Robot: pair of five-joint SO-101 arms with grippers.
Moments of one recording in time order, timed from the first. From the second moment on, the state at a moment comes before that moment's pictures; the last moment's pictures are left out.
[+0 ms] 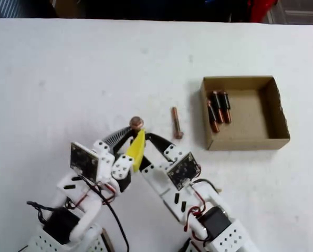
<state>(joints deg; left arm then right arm) 26.9 -104.6 86.1 37.9 8.2 -42.5 -102.3 96.4 21.0 8.0</state>
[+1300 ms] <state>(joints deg) 14.6 -103.9 77.0 41.5 7.1 -42.4 -102.4 96.4 21.0 8.0</state>
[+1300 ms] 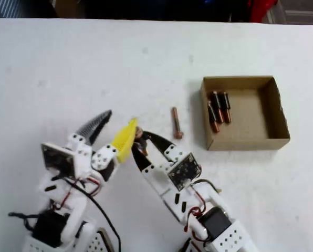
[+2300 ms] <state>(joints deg) -5.9 -104.8 63.6 79.0 -15.6 -42.4 -102.4 96.4 25.5 8.0</state>
